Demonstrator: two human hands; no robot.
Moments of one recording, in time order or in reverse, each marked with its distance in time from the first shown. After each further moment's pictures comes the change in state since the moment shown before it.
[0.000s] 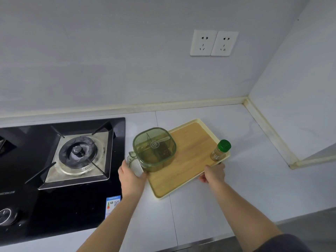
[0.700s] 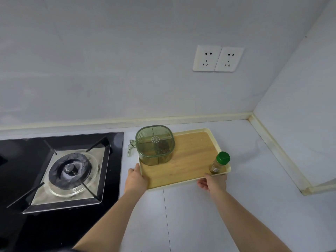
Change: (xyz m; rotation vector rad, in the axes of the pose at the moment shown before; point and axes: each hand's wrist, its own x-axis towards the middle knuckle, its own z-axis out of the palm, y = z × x) left_hand 0.072 0.035 0.031 0.361 -0.190 0.056; right_hand 0.037 -0.034 0.023 0.260 -0.050 0.065
